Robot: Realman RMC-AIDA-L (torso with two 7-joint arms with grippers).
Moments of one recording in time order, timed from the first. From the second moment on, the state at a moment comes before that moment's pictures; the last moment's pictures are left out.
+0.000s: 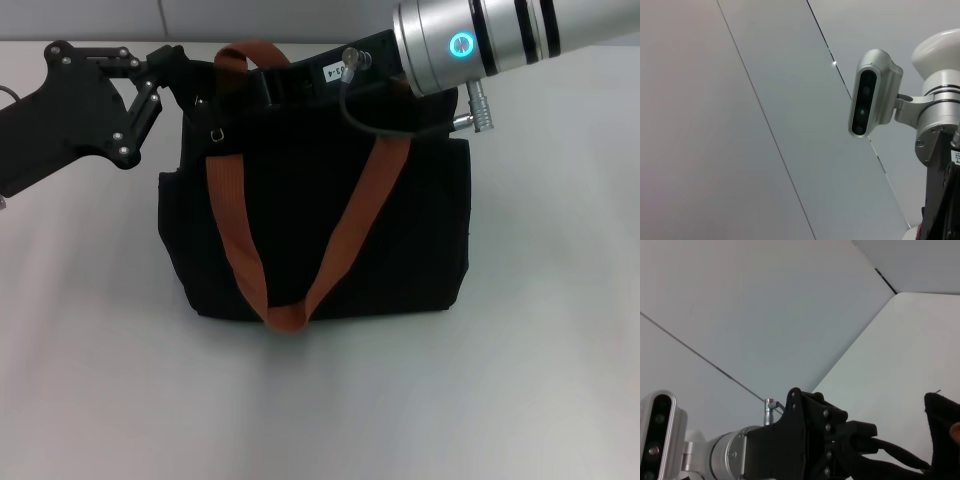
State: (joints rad) left arm -0.47 -2.06 0.51 0.54 1.66 1.67 -0.60; right arm 1.06 2.08 -1.13 -0.57 -1.83 -1.35 2.34
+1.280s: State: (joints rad) left arm -0.47 -2.06 0.50 0.54 1.66 1.67 -0.60; right arm 1.05 2.08 -1.17 -0.65 -1.90 -1.32 2.41
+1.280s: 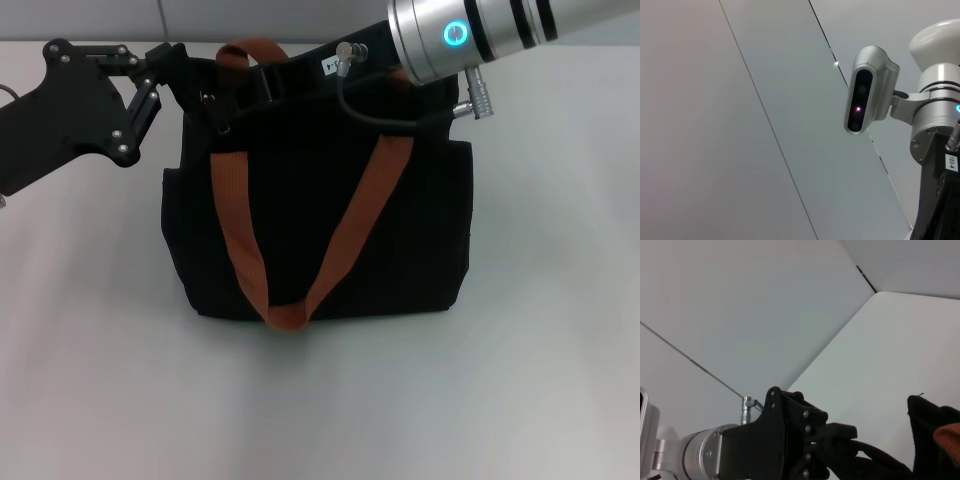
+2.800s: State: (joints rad) left arm -0.47 -2.06 0.50 0.54 1.65 1.65 -0.63; right arm 0.65 2.08 -1.14 -1.12 -2.04 -1.38 2.68
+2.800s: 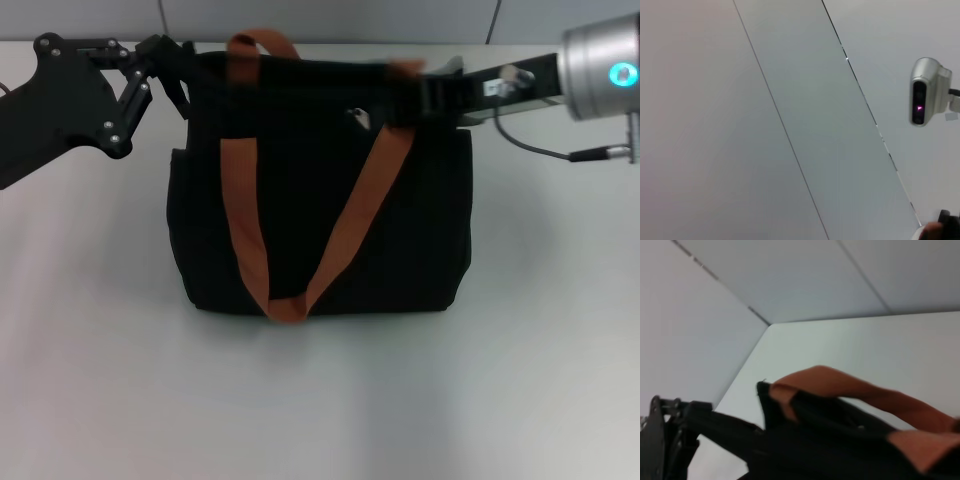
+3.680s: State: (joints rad) left arm -0.47 -2.06 0.50 0.54 1.65 1.64 -0.63; right arm 0.59 2.08 -0.91 -1.11 -1.86 -1.56 2.44
